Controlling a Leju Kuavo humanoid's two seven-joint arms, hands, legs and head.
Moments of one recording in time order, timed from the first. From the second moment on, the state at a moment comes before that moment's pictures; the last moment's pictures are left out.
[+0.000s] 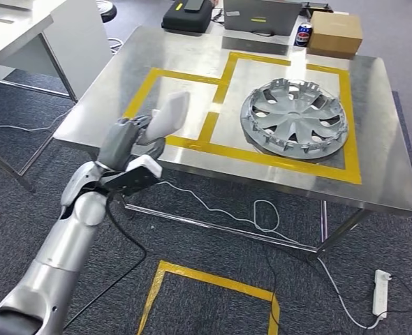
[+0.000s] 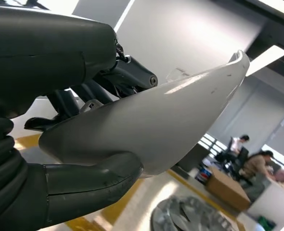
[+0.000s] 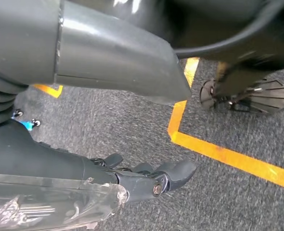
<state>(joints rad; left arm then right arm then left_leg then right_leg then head) -0.52 -0.08 -0.22 -1.22 -0.76 0.04 -0.30 -0.10 0.04 1.28 -0.12 -1.28 -0.37 -0.05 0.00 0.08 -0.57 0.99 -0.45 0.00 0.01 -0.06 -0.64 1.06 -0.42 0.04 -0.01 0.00</state>
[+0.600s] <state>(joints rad) -0.64 0.08 -0.37 -1.02 -0.87 0.08 -0.26 -0.11 0.05 1.41 -0.12 -1.14 -0.38 0.01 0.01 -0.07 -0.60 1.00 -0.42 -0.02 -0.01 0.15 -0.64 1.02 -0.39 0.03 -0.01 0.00</state>
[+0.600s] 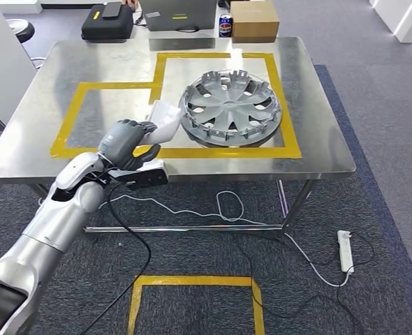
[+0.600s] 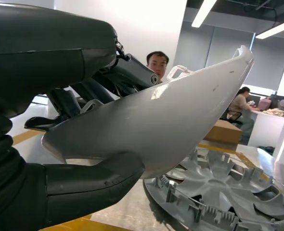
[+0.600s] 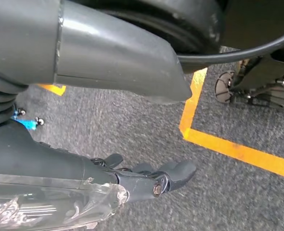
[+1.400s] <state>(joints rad) -0.88 0.11 -0.40 -0.67 -1.06 0.09 -0.03 -0.12 0.08 1.46 -0.12 -1.13 -0.37 0.09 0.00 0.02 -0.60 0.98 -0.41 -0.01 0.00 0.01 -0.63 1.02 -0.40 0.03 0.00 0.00</state>
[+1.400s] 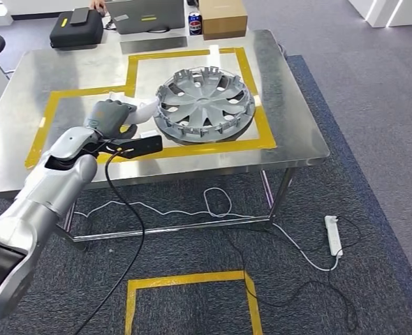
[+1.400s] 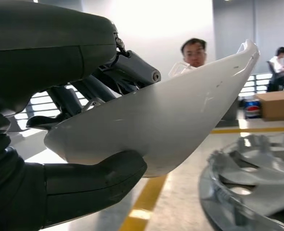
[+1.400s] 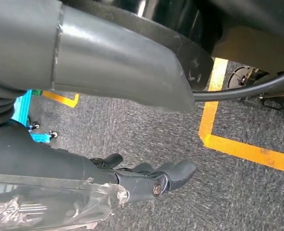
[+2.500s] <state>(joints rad) -0.92 0.21 -0.29 -0.59 -1.14 0.12 0.03 -0.12 0.08 1.47 -0.11 -1.16 -0.38 0.08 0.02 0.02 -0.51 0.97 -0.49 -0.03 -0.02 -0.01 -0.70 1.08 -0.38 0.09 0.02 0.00</state>
